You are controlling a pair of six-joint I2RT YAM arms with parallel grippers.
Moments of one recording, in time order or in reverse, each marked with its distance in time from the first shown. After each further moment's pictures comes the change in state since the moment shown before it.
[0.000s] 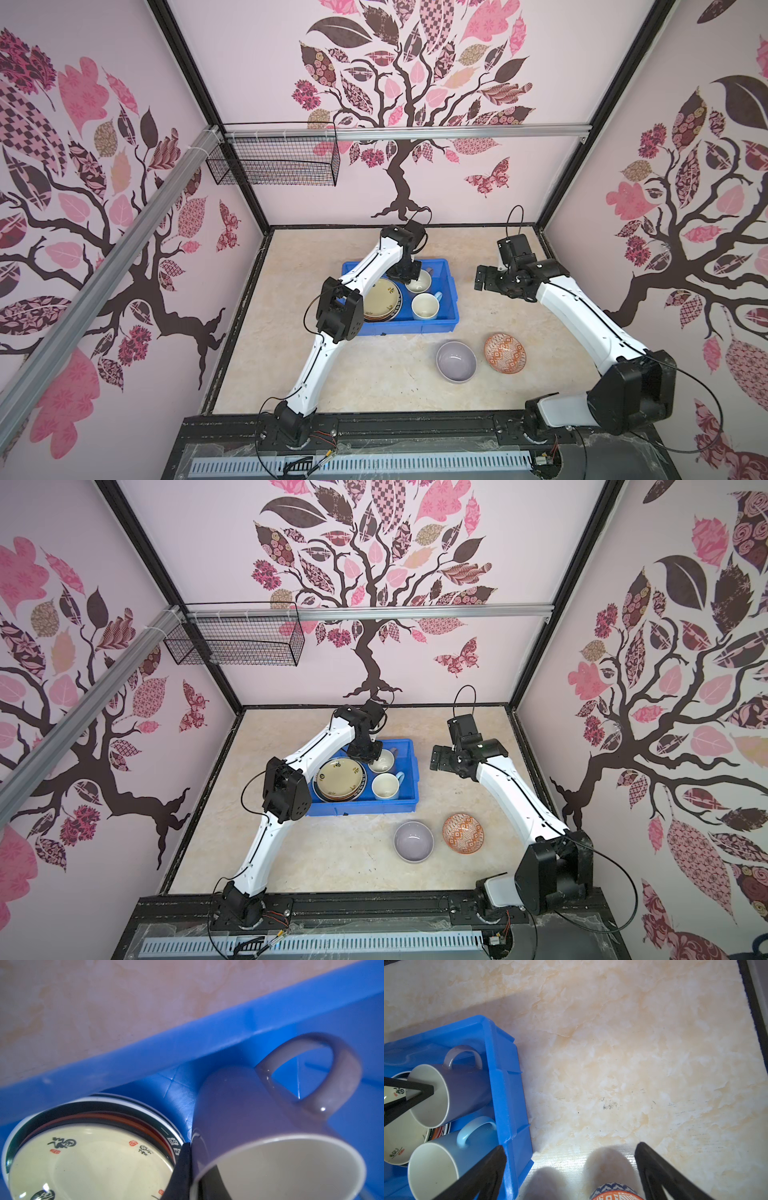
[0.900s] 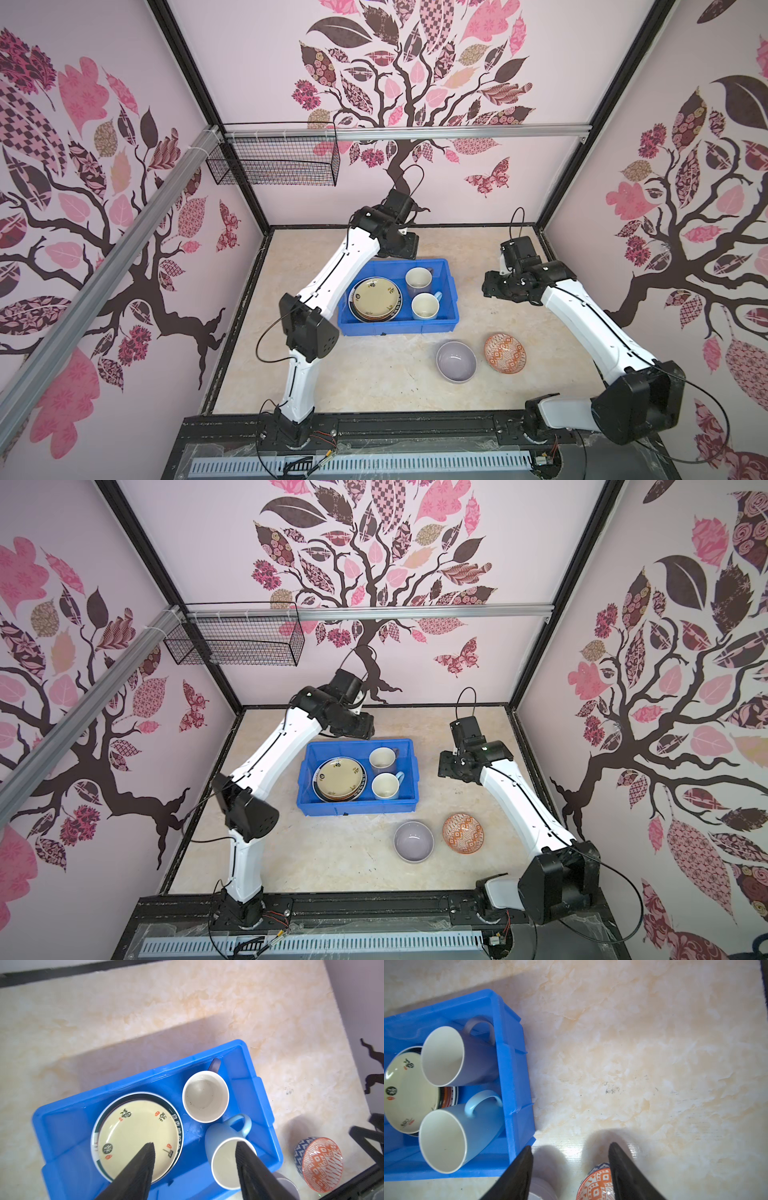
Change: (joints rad) left arm 0.007 -0.468 -0.161 0.084 -0.045 0.001; right arm -0.001 -0.067 -0.011 -0.078 -0.093 -0.024
